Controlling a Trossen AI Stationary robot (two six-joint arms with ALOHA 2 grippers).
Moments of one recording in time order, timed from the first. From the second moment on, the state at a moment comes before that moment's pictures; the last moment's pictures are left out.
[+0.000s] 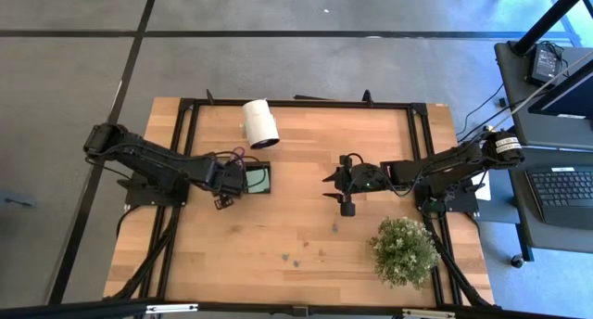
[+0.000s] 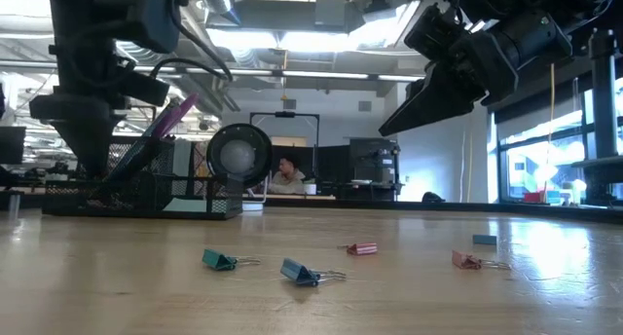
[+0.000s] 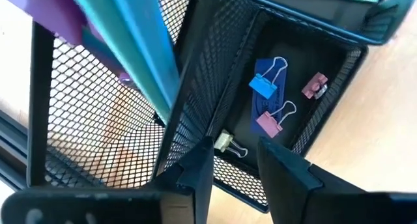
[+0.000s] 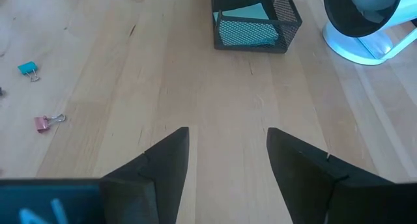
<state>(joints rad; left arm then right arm) -0.15 1.32 0.74 -1.04 -0.33 -0.61 0.10 1.38 0.60 0.20 0.14 -0.03</state>
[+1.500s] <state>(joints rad) -0.35 1.86 1.46 -0.81 0.08 -0.58 0.10 1.38 0.60 0.20 0.14 -0.06</state>
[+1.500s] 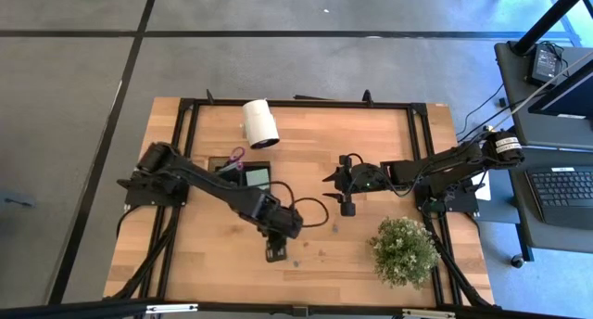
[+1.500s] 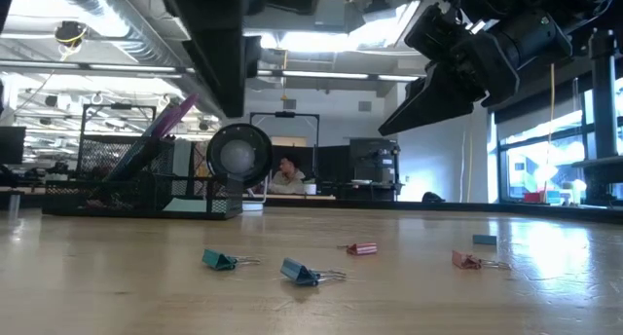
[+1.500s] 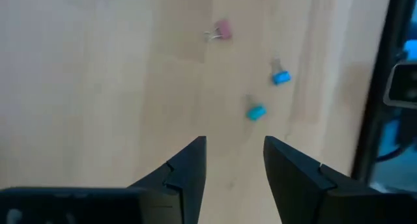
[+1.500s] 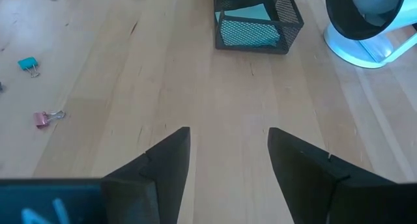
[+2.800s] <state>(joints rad) -0.45 2.16 1.71 -0.94 0.02 -1.11 0.10 1.38 0.60 0.21 0.14 -0.14</state>
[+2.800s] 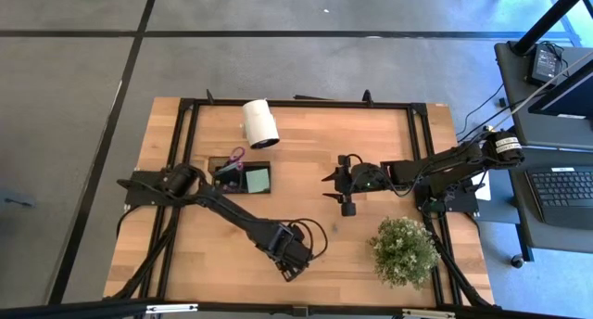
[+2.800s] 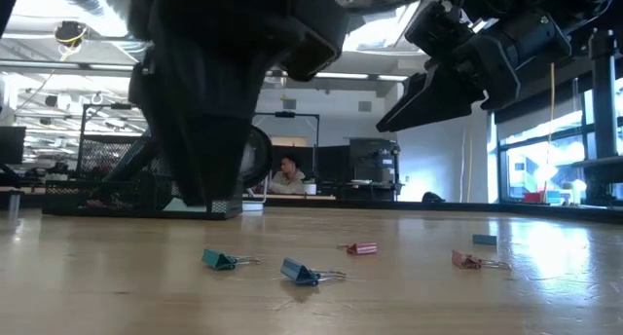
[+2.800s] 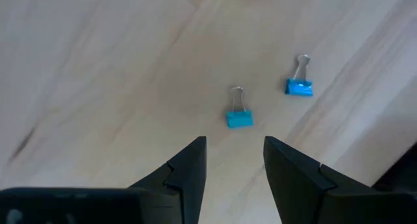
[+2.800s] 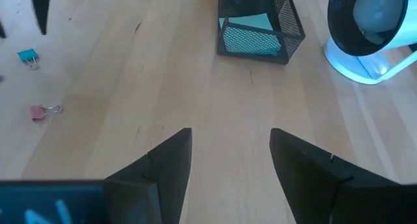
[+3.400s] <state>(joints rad) -0.46 2.22 1.72 -0.89 0.06 -1.12 0.10 1.38 0.60 0.21 0.14 -0.14</state>
